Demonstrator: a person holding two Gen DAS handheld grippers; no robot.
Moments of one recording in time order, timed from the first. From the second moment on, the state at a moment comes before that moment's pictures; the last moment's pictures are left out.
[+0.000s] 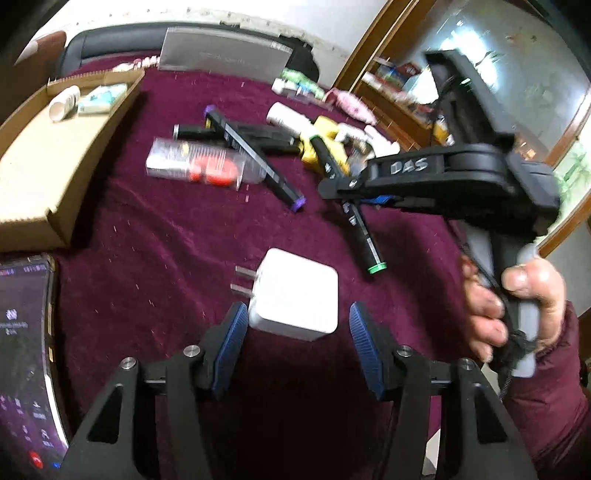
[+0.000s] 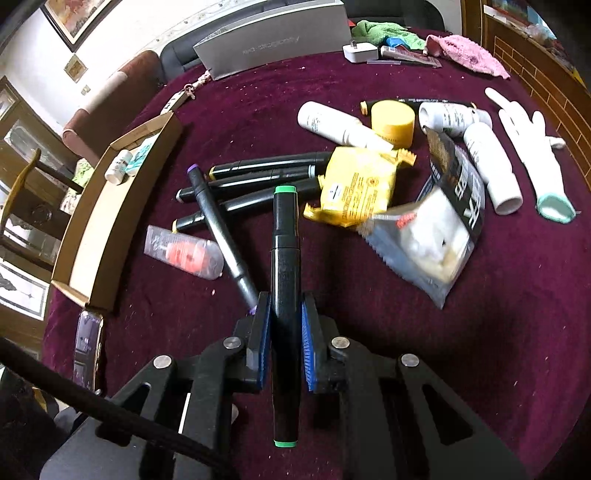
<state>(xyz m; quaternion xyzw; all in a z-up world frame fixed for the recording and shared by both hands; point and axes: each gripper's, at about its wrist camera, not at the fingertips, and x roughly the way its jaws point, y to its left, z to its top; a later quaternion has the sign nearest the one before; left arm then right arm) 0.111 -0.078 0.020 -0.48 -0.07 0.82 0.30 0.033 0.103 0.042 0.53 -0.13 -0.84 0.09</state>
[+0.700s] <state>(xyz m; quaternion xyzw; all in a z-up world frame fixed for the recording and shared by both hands) 0.078 -0.034 0.021 -0.49 -0.03 0.83 0.28 0.056 0.134 0.026 0.51 -0.27 -0.80 0.17</state>
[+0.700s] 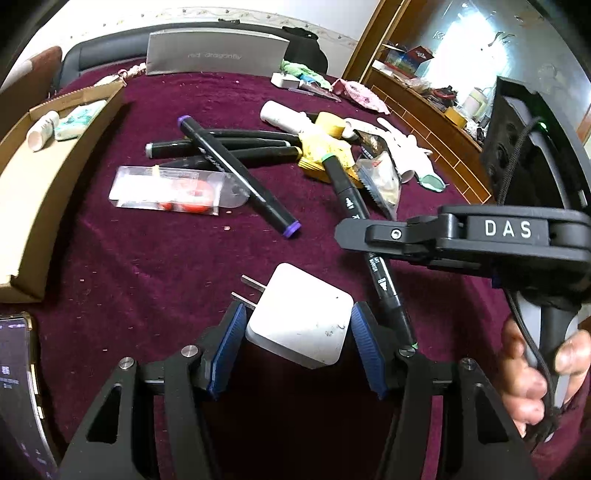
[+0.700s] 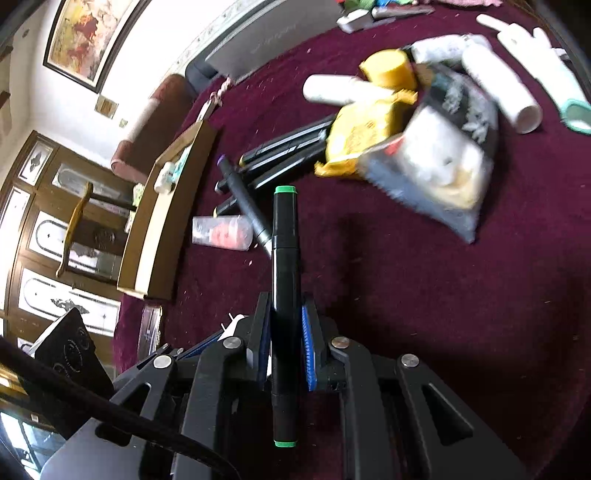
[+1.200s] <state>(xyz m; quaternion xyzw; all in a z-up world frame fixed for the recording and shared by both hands) 0.068 0.015 0.019 -0.49 0.02 0.84 0.22 0.067 0.188 0.035 0.47 -0.32 -0.81 0.15</state>
